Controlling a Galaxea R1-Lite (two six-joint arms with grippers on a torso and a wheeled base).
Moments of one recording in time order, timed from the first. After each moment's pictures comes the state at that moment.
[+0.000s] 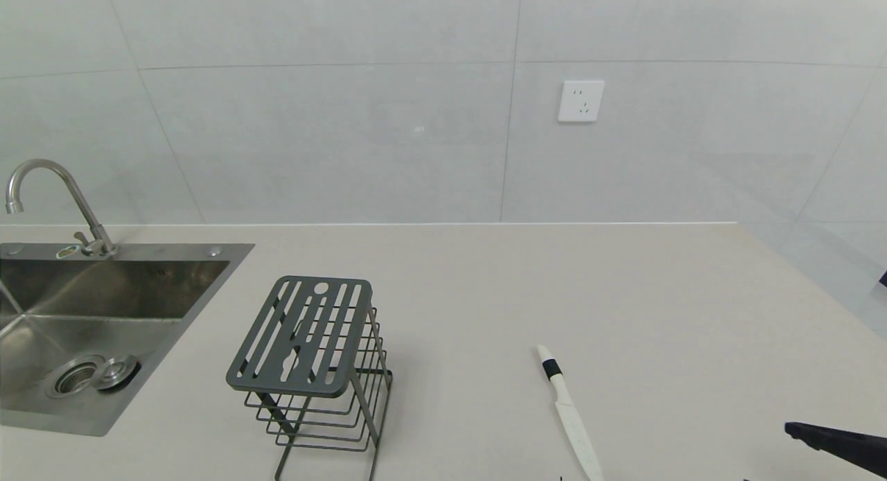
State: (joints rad) left arm 0.00 0.00 0.00 0.00 -0.04 0.02; right arm 0.19 0.89 -0.16 -0.19 0.37 -0.02
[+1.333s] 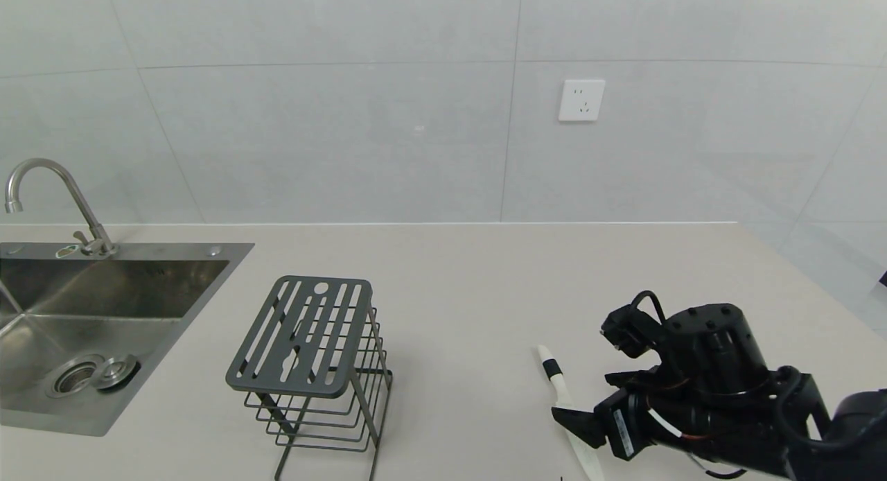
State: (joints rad) left arm 0.00 0.00 0.00 0.00 -0.04 0.01; right arm 0.60 1.81 -0.39 -0.65 0.01 0.14
